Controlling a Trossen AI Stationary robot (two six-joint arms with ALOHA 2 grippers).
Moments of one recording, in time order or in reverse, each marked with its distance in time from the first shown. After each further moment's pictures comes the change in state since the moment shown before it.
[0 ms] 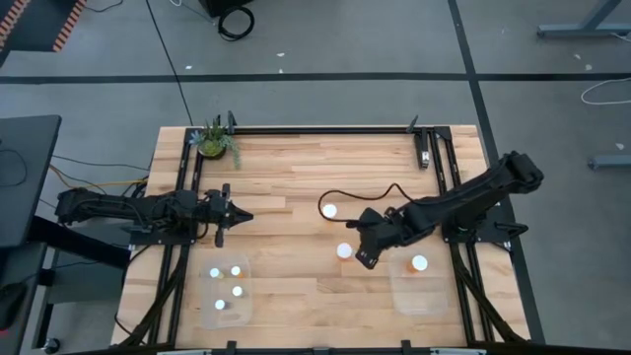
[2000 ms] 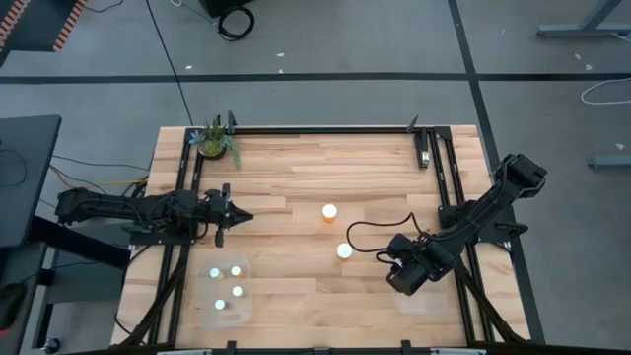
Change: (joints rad) left arm 0.000 0.000 0.000 0.001 0.000 0.000; right arm 0.327 -0.009 -0.216 -0.078 -0.017 0.445
